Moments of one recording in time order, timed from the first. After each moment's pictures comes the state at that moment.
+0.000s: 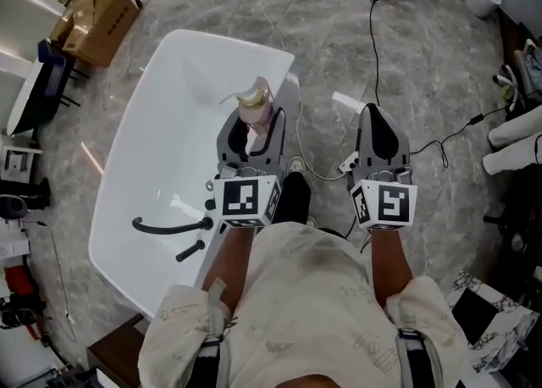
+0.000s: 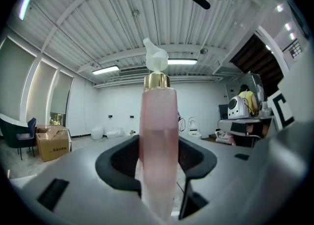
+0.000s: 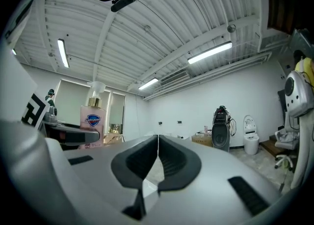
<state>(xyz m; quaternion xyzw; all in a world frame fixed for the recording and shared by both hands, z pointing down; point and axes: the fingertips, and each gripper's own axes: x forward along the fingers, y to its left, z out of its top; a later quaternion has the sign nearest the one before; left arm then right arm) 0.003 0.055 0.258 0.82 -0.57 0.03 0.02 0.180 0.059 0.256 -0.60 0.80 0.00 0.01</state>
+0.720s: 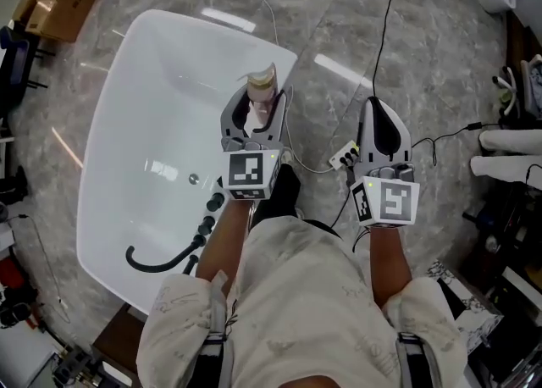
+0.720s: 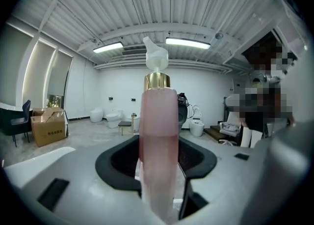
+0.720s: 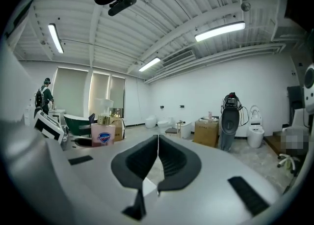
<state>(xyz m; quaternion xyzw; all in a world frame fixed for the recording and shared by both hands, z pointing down) -0.048 -0.171 0.384 0.81 -0.57 0.08 0.10 0.122 -0.150 0.321 -0.59 0.80 -0.05 -0.08</state>
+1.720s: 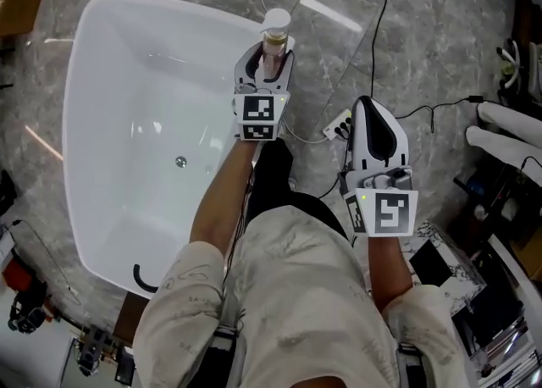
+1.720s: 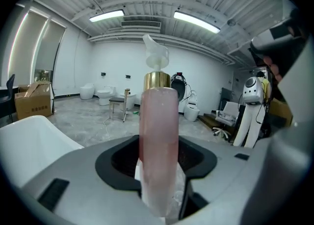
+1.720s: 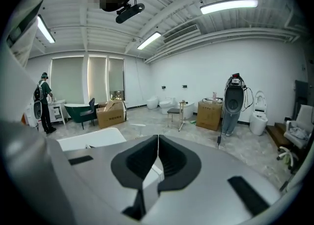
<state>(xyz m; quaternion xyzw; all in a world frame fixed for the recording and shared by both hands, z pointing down) -0.034 -0.335 0.608 0.83 -0.51 0.14 0.19 0.074 -0.256 0.426 -0.56 0.80 -0.13 -0.17</state>
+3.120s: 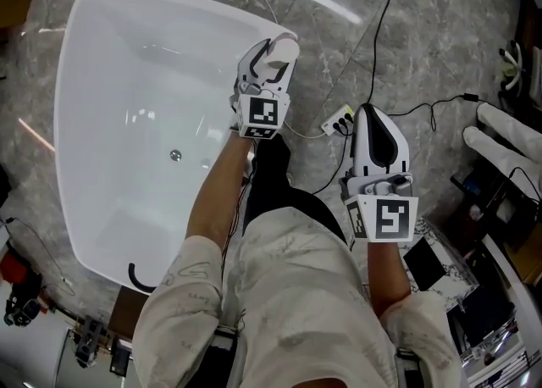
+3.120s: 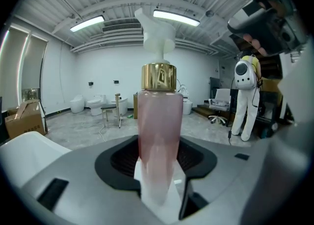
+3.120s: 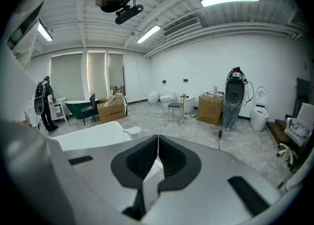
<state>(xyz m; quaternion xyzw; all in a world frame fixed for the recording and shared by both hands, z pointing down) -0.023 -0.332 0.650 0.86 -0.47 0.18 0.11 0.078 -0.256 0.459 -0.55 0.79 -0.15 -0.20</state>
